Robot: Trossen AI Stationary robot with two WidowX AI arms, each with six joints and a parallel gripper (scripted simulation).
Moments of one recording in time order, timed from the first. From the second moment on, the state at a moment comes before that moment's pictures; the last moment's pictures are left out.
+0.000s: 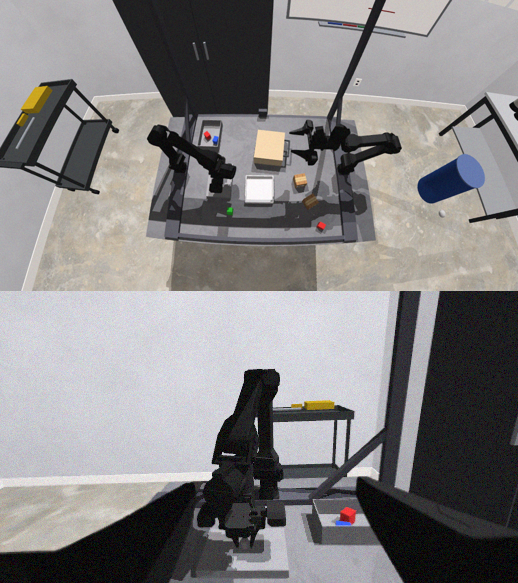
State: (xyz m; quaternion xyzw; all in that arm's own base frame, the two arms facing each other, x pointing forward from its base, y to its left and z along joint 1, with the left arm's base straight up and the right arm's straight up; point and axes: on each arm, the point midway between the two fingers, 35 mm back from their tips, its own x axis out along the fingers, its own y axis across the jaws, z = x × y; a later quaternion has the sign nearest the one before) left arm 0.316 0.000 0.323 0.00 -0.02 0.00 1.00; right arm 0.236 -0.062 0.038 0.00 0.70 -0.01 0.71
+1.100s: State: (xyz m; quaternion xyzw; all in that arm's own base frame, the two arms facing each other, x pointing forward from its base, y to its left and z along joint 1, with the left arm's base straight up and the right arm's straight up) left arm 0.316 0.000 0.323 0.00 -0.02 0.00 1.00; right arm 0.237 -0.062 0.098 0.00 0.69 -0.01 0.72
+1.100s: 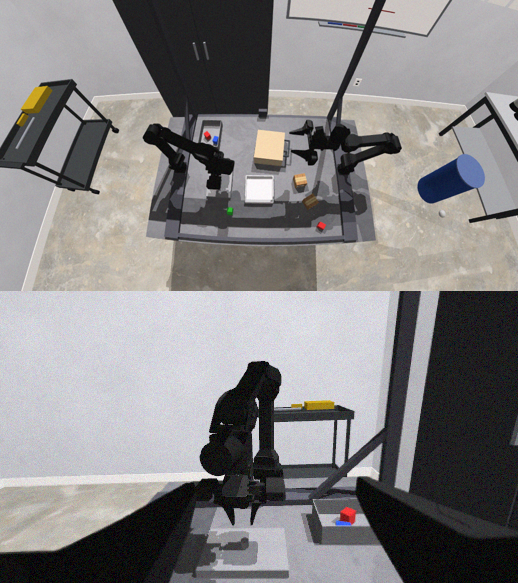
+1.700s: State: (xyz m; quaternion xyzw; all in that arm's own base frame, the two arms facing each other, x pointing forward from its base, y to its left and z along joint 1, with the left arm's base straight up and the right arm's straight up) left arm 0.316 0.000 0.323 0.00 -0.02 0.00 1.00; right arm 0.302 -0.048 0.145 -0.03 0.47 -0.03 0.88
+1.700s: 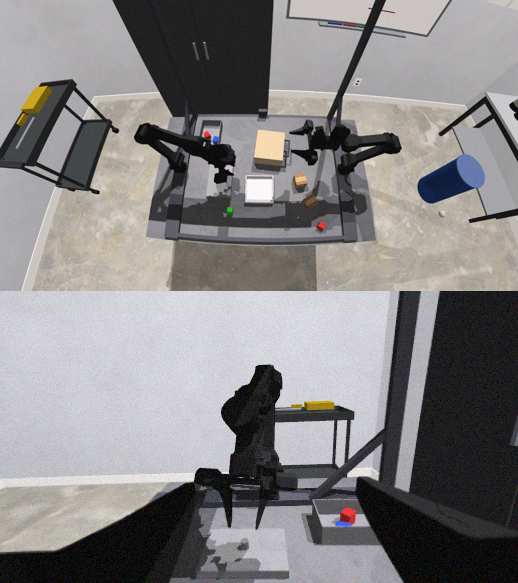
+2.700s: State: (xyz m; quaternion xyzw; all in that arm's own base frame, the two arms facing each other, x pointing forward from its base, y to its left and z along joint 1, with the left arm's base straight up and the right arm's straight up) left arm 0.316 0.000 0.323 0.00 -0.02 0.00 1.00; right arm 0.283 0.066 0.120 0.08 0.57 0.00 0.82
